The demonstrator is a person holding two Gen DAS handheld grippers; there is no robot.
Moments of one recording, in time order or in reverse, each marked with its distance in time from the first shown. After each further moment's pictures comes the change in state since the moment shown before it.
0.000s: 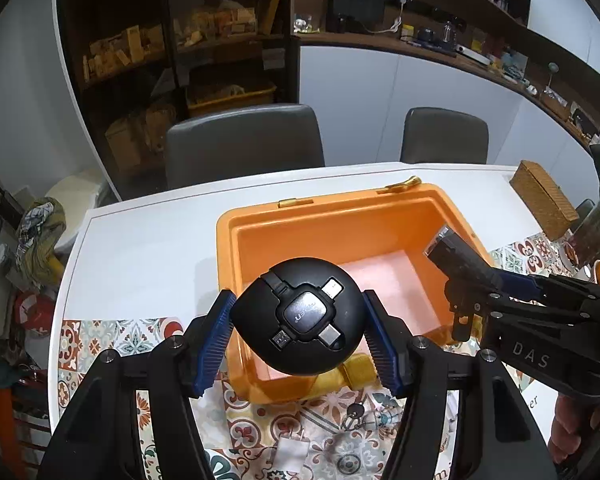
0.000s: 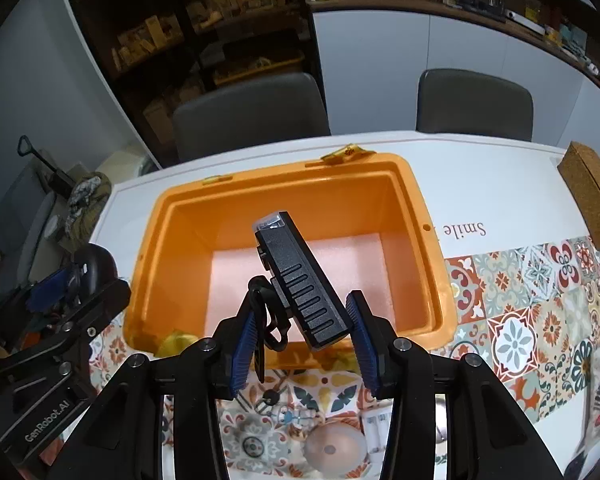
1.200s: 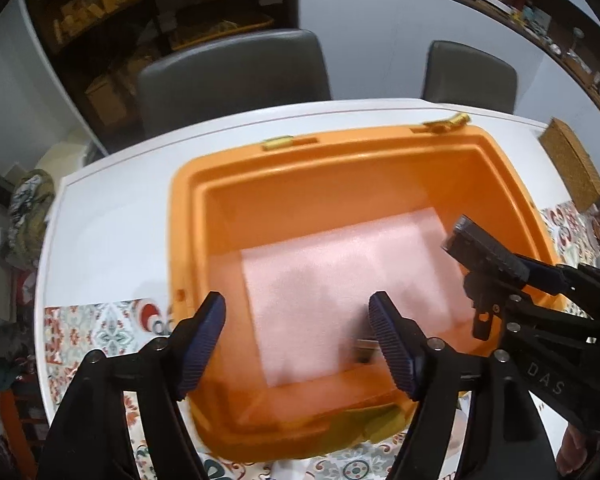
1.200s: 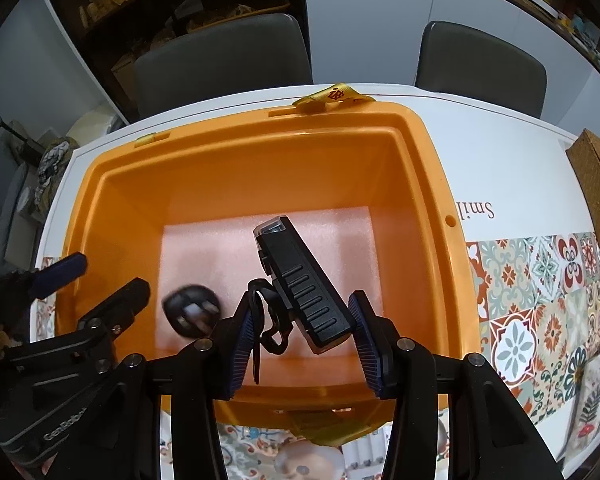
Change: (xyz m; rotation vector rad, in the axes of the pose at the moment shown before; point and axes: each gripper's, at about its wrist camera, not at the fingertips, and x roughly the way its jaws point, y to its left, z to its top) left arm 0.087 -0.009 0.011 0.005 0.227 0.042; right arm 0.070 -0.013 0.017 -0.014 0.163 -0.076
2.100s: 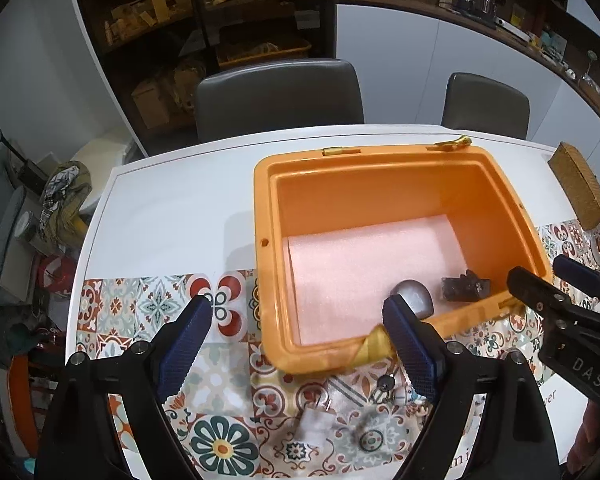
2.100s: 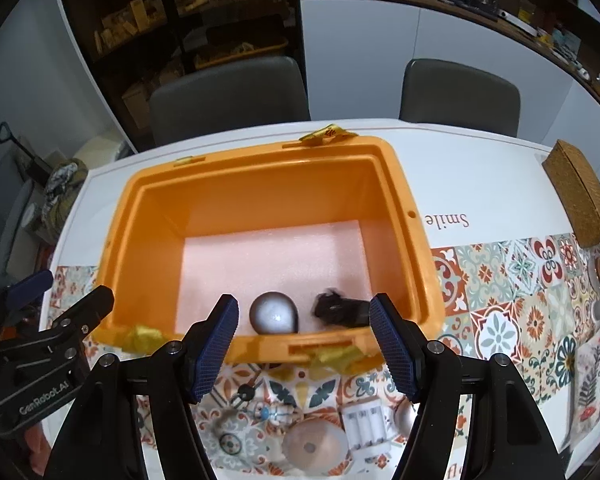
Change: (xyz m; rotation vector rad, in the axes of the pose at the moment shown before) left arm -0.064 0.022 -0.041 -0.066 -0.087 0.066; right arm -0.067 0.006 -0.040 0.007 -0.161 -0.015
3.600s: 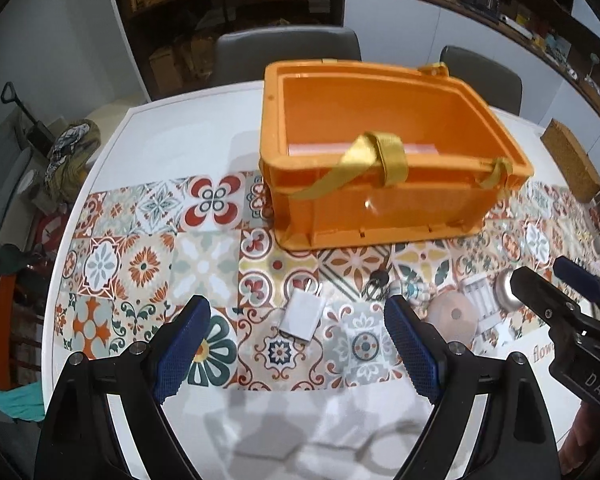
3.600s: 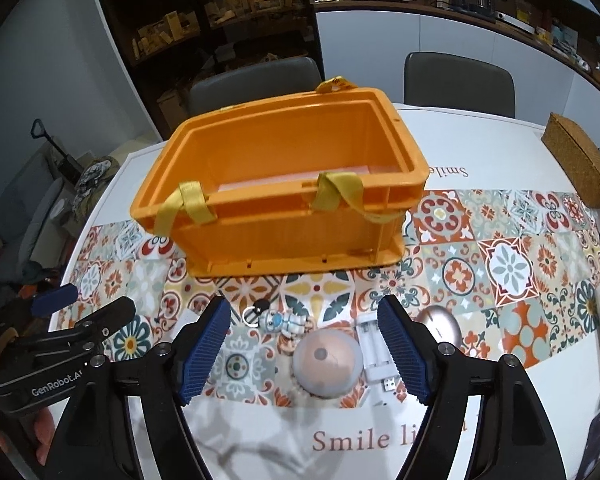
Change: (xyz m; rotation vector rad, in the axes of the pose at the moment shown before) left arm -0.021 -0.010 -0.129 -0.057 0.045 -0.001; right arm -0.031 -0.011 -0.125 -0.023 -0.065 0.102
